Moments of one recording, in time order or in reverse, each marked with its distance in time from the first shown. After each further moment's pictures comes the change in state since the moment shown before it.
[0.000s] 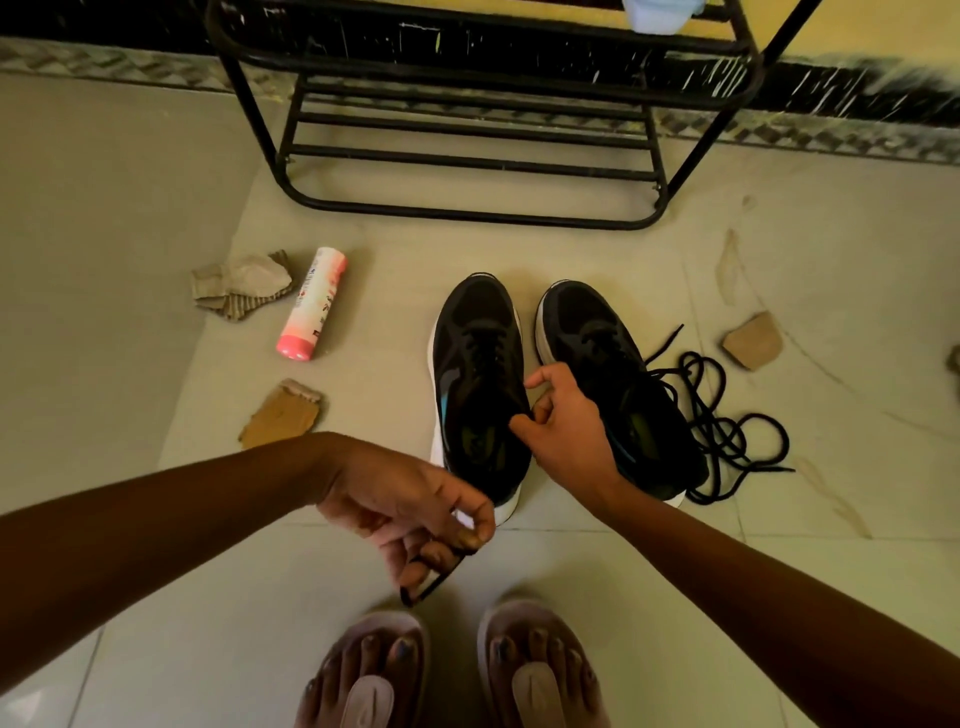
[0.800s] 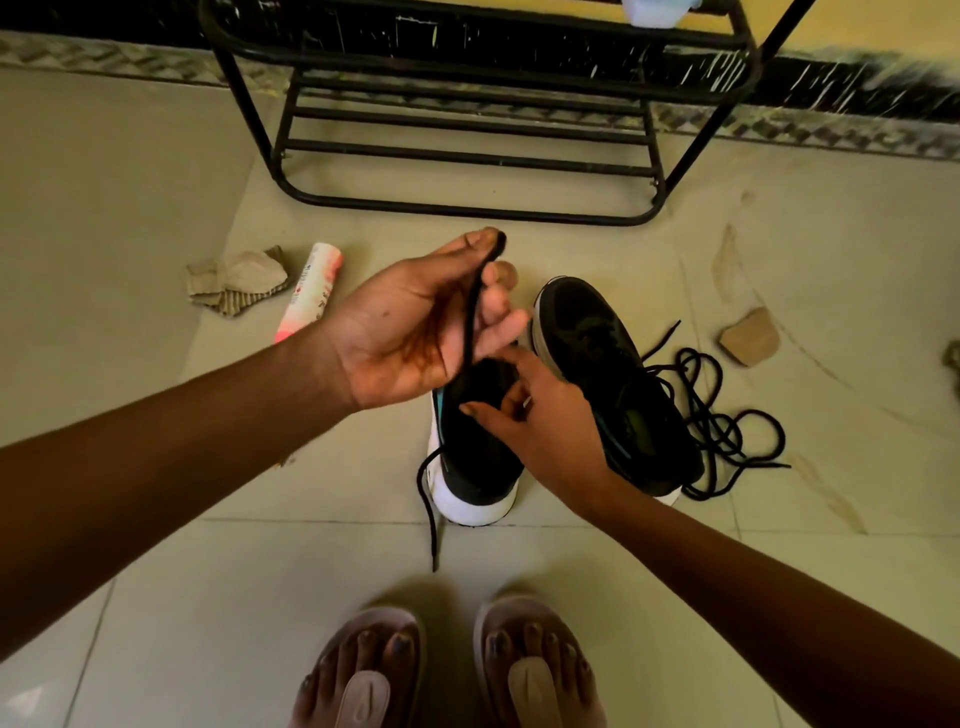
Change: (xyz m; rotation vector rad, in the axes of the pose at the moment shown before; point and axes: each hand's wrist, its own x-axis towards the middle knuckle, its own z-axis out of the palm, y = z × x) left_hand -0.028 0.083 0.023 -0.615 0.357 0.965; right_hand -0.006 -0.025 0.000 -0.185 0.004 -0.189
